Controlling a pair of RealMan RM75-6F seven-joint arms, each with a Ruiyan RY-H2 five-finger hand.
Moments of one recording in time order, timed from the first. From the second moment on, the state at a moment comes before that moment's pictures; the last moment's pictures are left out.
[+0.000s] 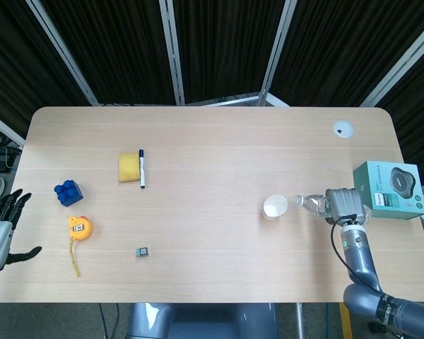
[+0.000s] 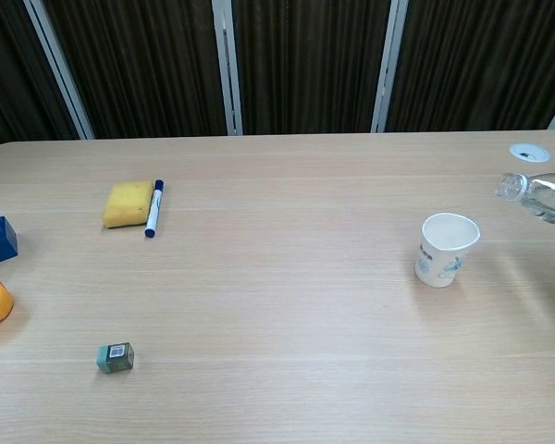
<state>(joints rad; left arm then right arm) -0.13 -0.97 -0.03 -1.89 1.37 1.38 0.20 0.59 -1.38 0.14 -1.48 -0.71 1.08 -0.69</state>
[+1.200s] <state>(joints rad) -0.13 -0.97 -0.03 -1.89 1.36 1.37 0.20 0.62 -1.39 0.12 -1.52 -0.68 1.16 -0.83</state>
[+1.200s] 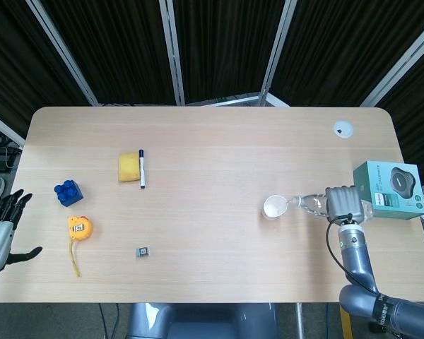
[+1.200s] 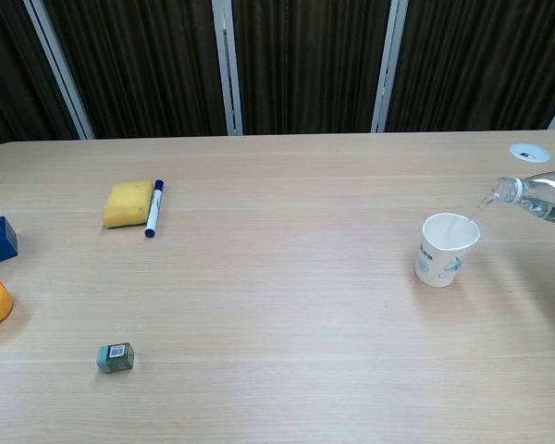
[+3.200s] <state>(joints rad) -0.14 -0.96 -0.02 -1.89 1.37 1.35 0.18 0.44 -1.31 0.17 -1.56 -1.06 1.12 0.05</state>
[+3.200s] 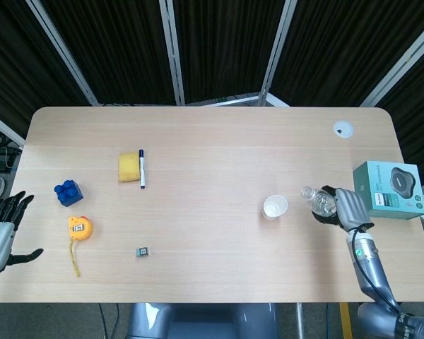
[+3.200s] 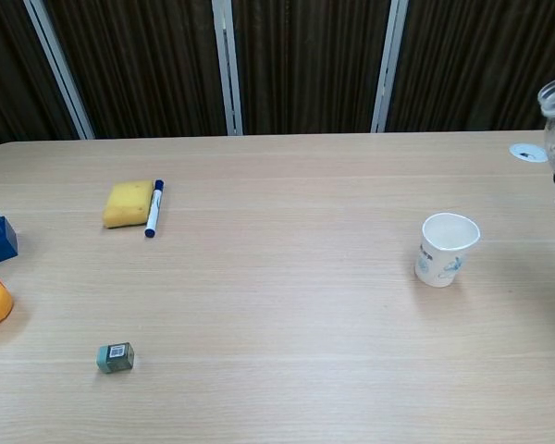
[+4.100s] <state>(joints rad) -0.16 -0.99 -0.05 -1.86 1.28 1.33 0.21 0.48 -1.48 -0.05 -1.26 -1.77 1.17 1.00</state>
